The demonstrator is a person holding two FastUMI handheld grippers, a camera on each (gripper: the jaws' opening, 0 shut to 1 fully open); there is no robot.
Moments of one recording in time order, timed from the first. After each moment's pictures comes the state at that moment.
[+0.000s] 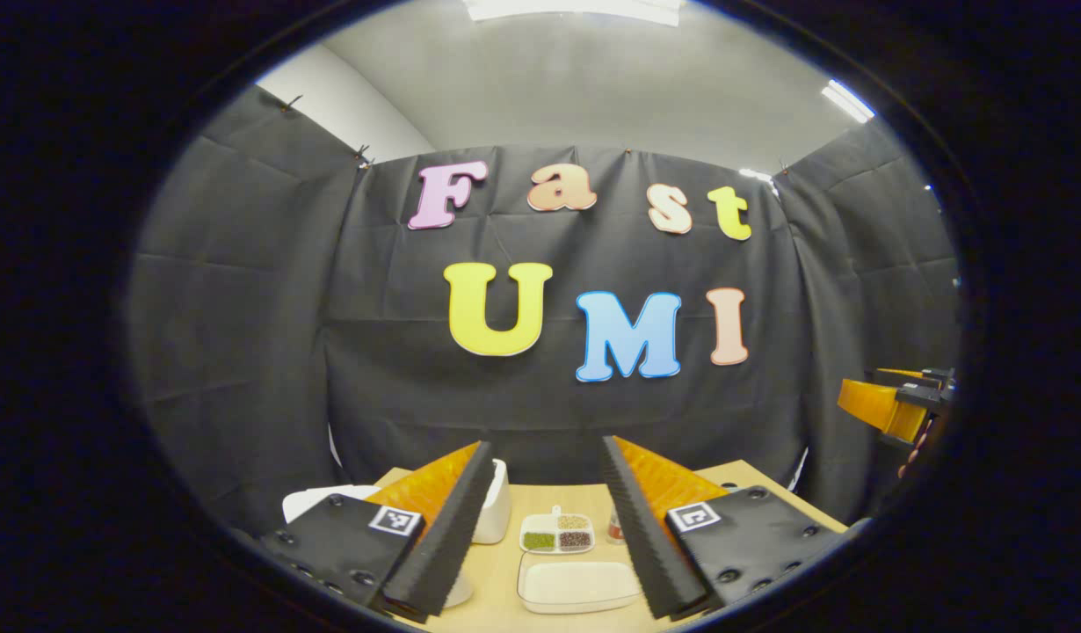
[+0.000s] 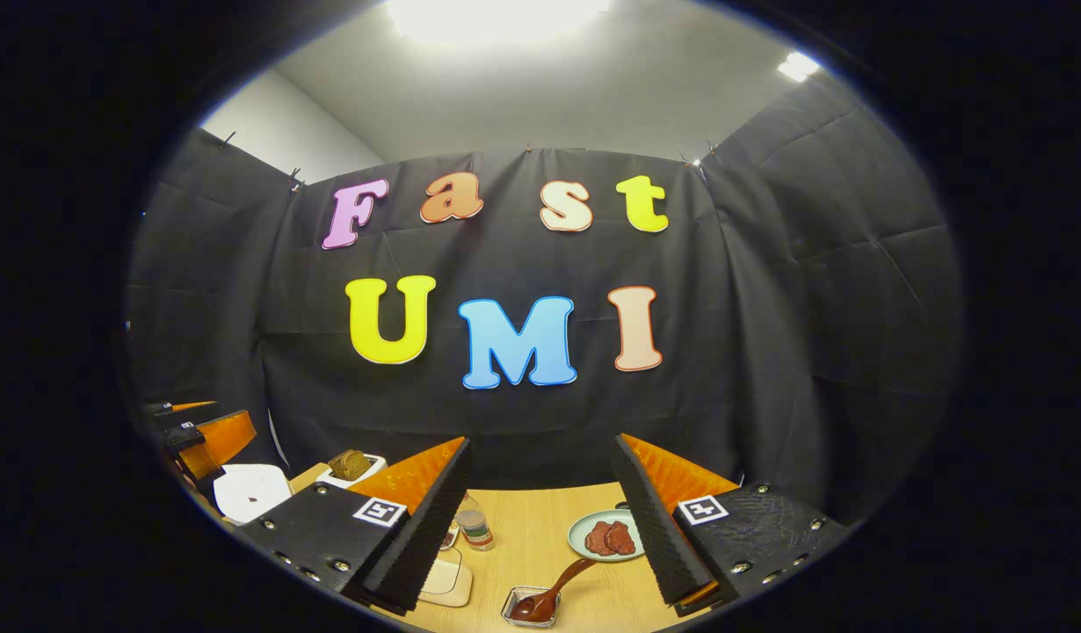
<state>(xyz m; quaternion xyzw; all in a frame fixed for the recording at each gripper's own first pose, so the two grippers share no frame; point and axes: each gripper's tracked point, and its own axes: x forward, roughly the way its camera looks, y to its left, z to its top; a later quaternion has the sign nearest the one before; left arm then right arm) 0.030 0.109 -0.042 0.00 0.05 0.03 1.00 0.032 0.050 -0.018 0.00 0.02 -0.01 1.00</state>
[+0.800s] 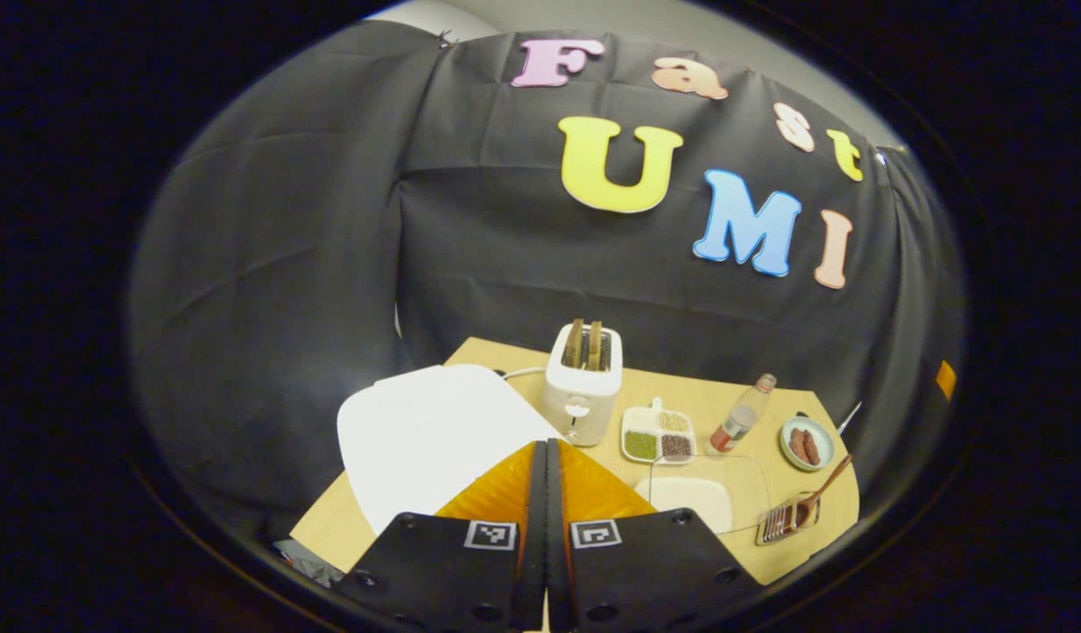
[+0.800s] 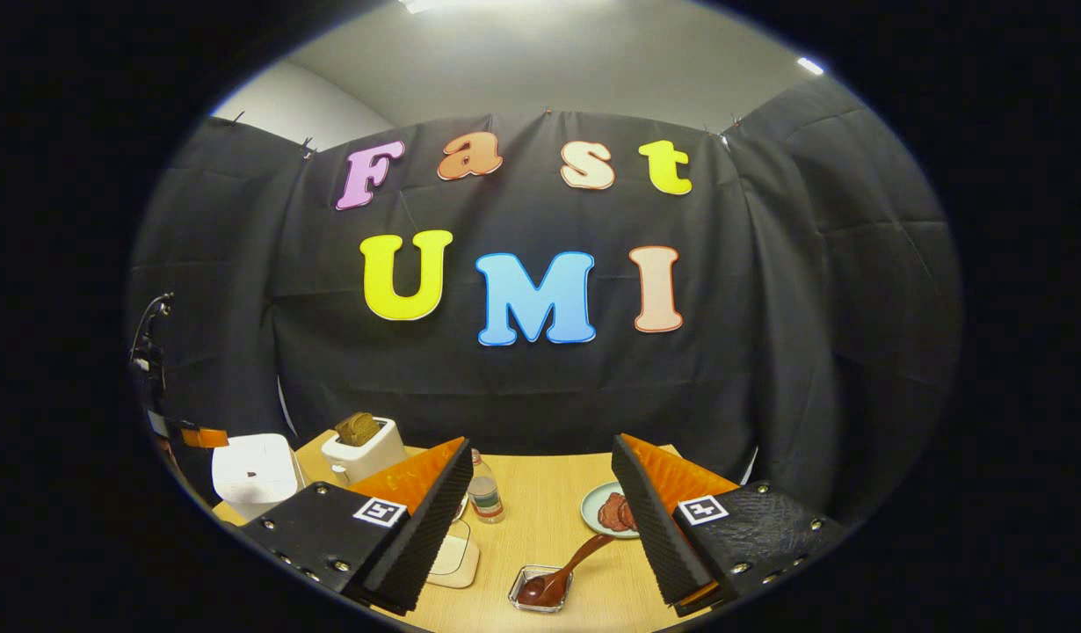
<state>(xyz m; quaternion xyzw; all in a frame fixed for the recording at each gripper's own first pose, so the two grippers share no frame) 0.034 0.304 -0.214 -0.09 0.29 0.11 0.95 0.039 0.064 -0.064 -0.01 0.09 0.01 1.00</state>
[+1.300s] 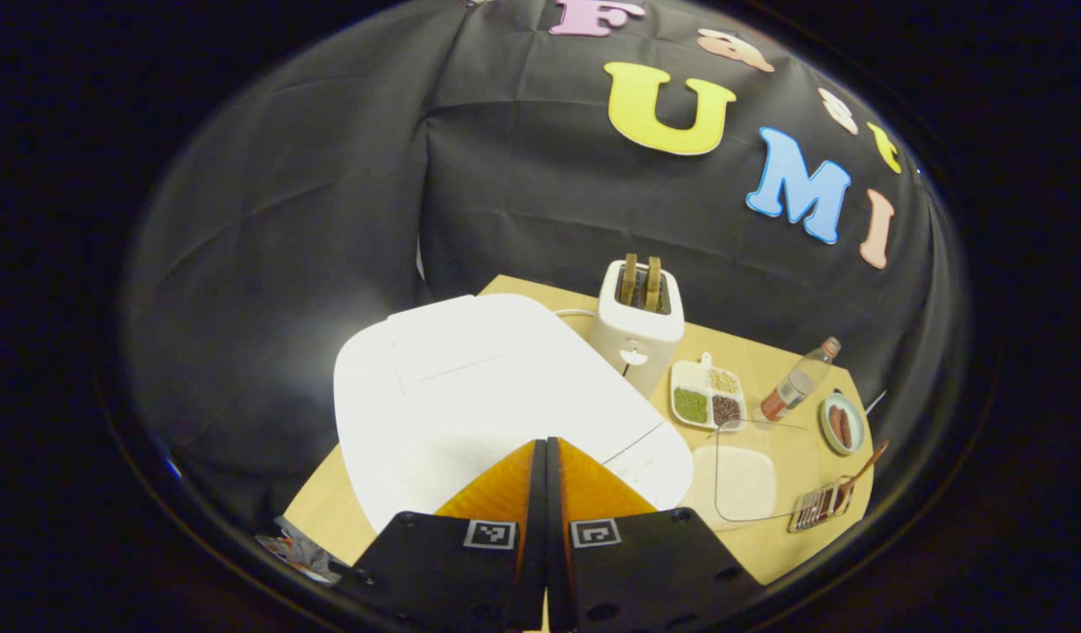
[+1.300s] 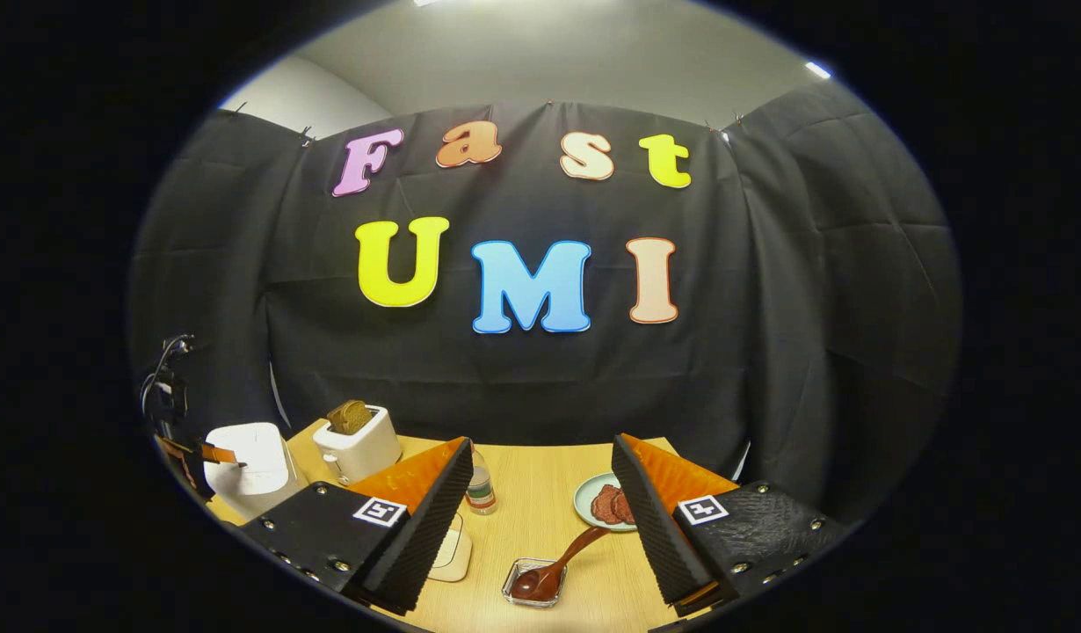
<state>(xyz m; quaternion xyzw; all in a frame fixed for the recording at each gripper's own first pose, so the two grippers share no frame) 0.037 0.346 -0.302 -0.10 0.36 0.14 0.92 0.040 0.063 -0.073 -0.02 0.10 0.00 0.99</state>
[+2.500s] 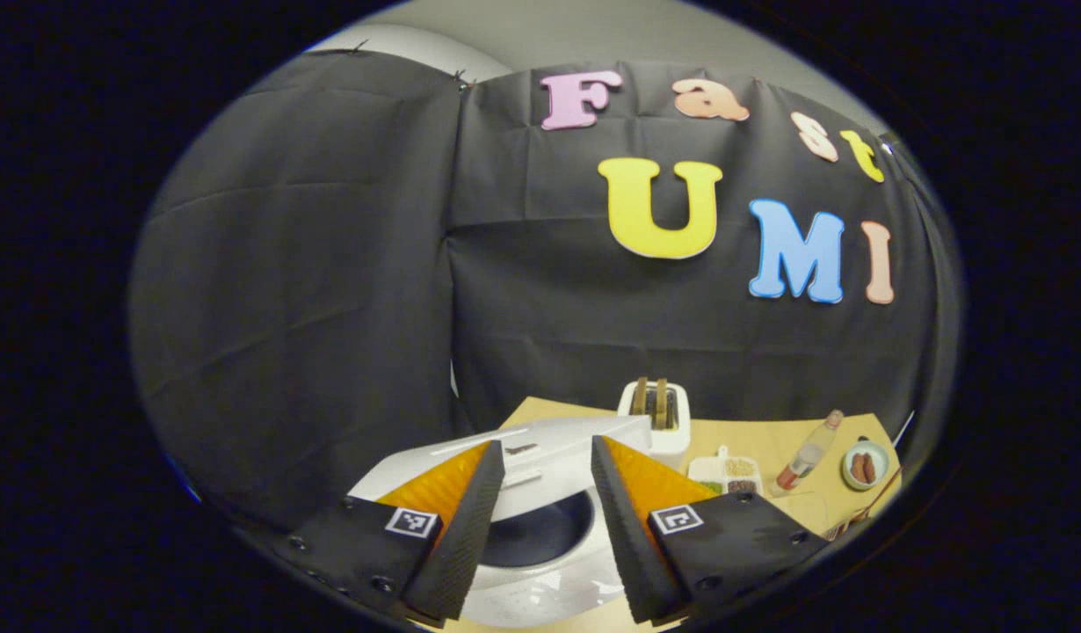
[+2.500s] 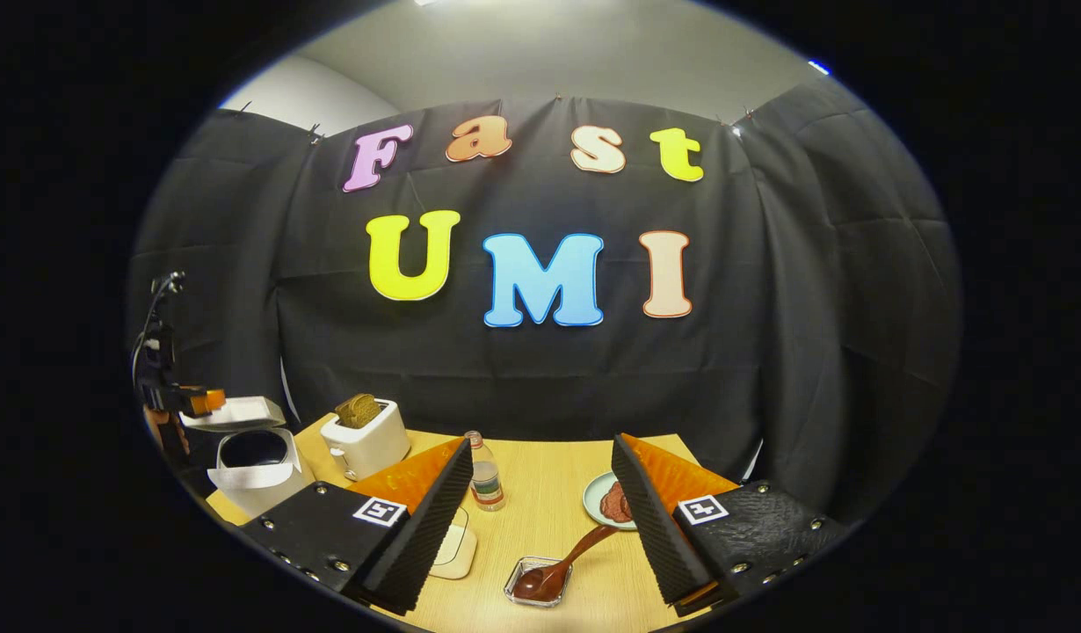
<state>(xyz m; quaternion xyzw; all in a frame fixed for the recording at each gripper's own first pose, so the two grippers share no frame) 0.066 0.351 -0.147 -0.01 0.16 0.19 0.97 0.045 0.066 -0.077 -0.02 0.10 0.02 0.99</state>
